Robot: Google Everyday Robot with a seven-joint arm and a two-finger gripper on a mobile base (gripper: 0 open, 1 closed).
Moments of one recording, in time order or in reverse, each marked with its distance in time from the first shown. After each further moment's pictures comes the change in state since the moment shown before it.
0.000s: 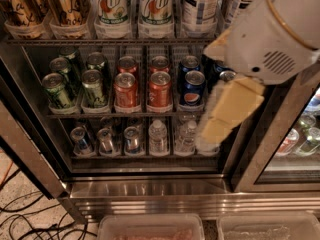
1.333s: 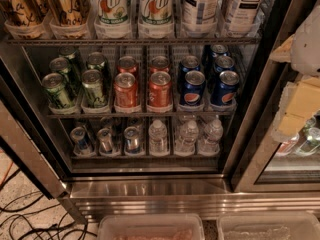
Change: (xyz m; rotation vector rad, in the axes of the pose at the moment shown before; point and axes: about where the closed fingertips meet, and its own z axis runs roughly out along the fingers) arm 0.130 -0.053 -0.022 0.052 0.293 0.053
